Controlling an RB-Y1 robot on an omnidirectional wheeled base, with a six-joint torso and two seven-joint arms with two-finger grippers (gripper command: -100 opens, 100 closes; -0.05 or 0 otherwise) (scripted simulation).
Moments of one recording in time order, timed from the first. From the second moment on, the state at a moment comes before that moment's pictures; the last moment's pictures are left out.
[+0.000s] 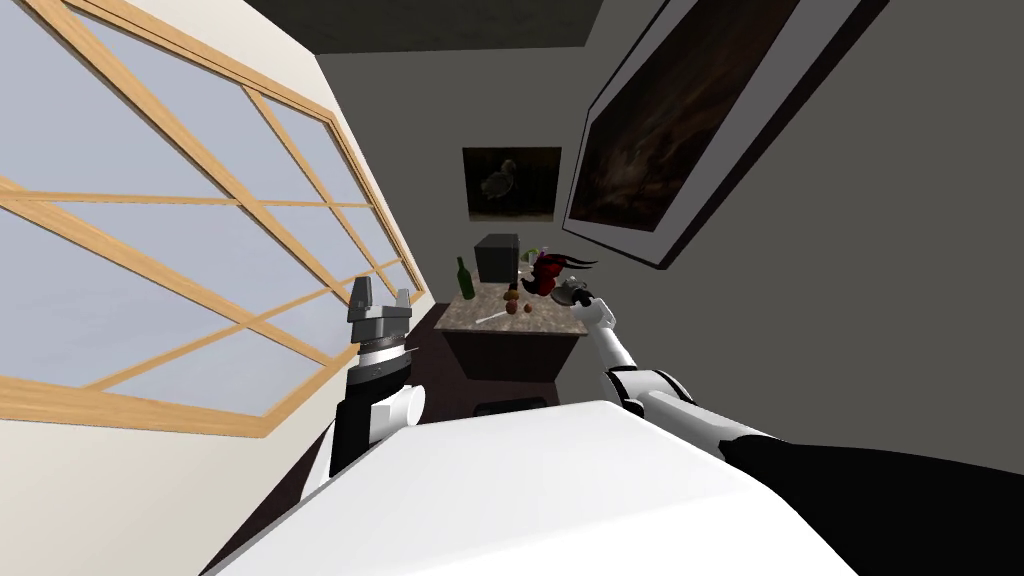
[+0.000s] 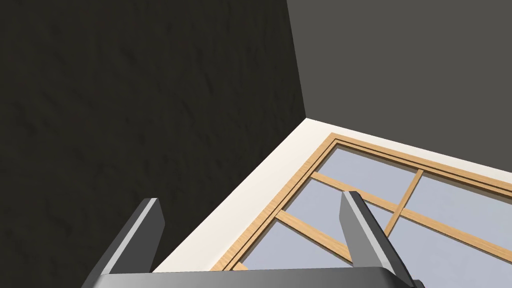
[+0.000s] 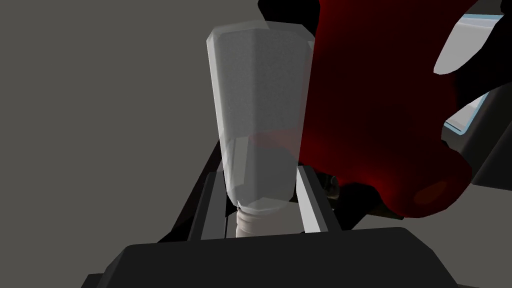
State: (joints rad) left arm 0.49 -0.01 0.01 -2.39 -0.04 -0.37 0.05; right arm -0.43 -0.34 -0.17 -1.24 0.30 0.26 1.18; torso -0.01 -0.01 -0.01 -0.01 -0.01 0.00
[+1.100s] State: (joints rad) left arm 0.49 -0.01 0.01 -2.40 -0.04 -0.37 0.05; right arm -0.47 -0.32 -0.18 -1.26 0.24 0.45 1.17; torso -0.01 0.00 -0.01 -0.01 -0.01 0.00
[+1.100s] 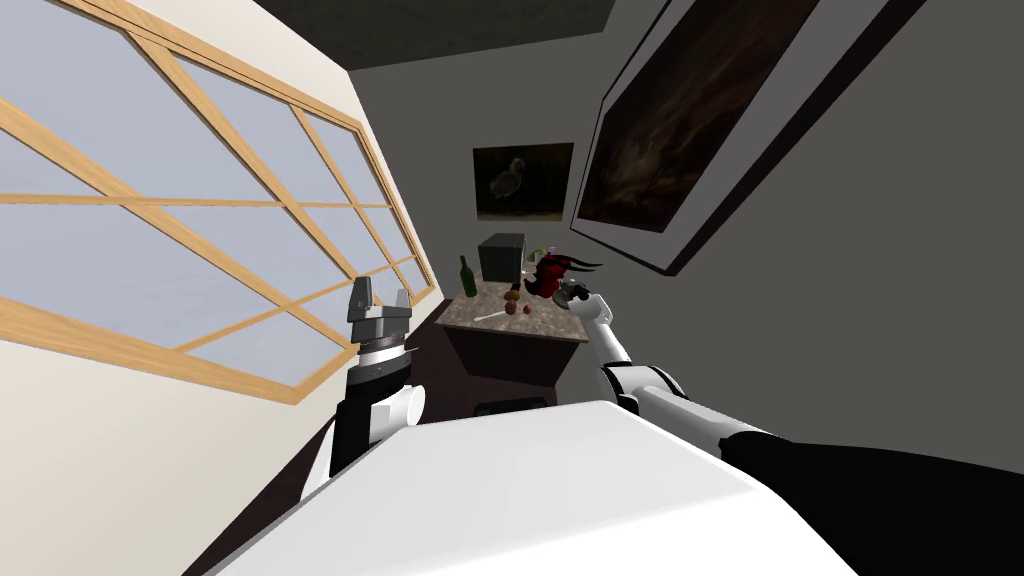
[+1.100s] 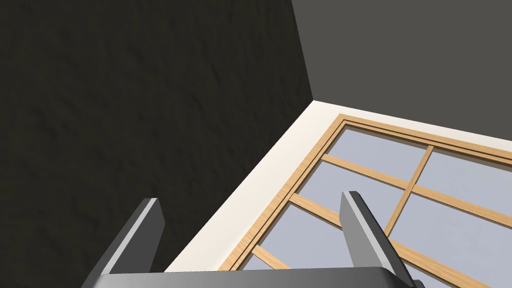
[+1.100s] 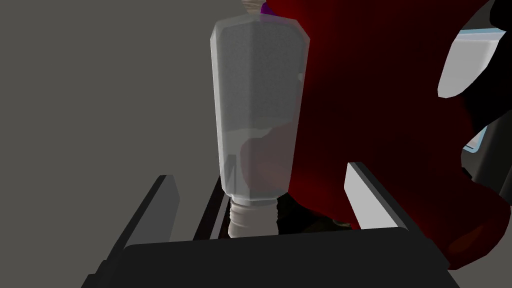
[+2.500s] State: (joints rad) left arm 0.49 -0.01 0.01 -2.40 -0.04 -0.37 0.05; right arm -0.42 -0.57 -0.10 -1.08 0.31 0.27 0.90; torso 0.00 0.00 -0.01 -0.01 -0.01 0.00
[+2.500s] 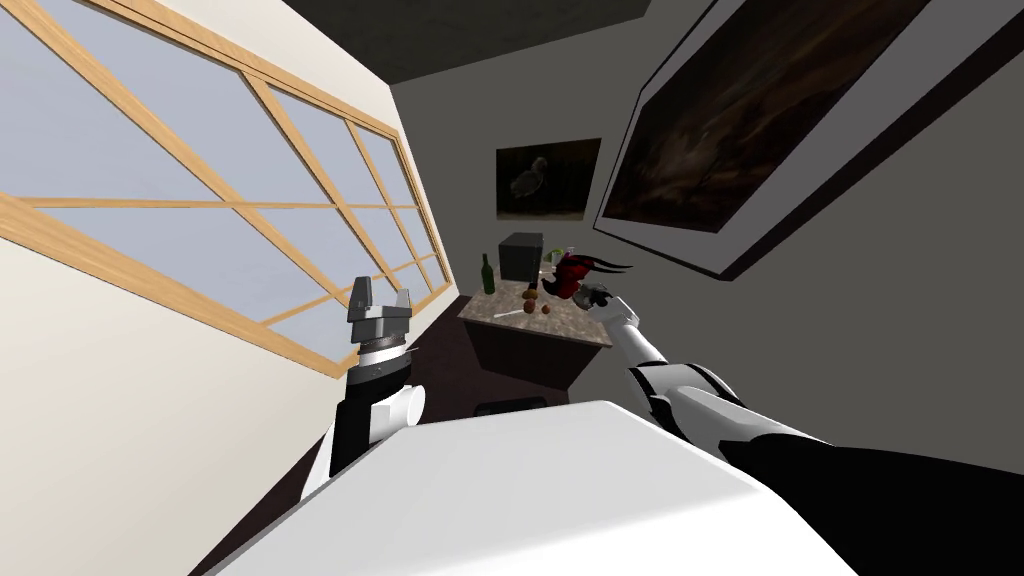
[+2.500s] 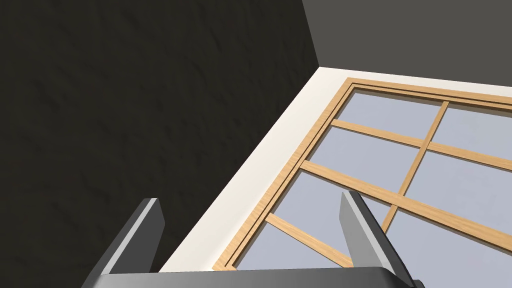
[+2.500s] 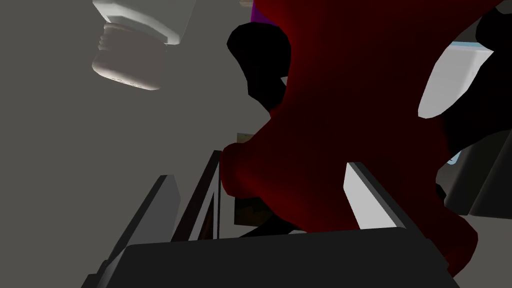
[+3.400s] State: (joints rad) left arm 0.49 -0.01 0.01 -2.40 -0.04 -0.37 0.05; right arm -0.41 -0.76 -0.05 -0.89 0.38 0.11 0.64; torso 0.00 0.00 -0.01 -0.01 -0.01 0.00
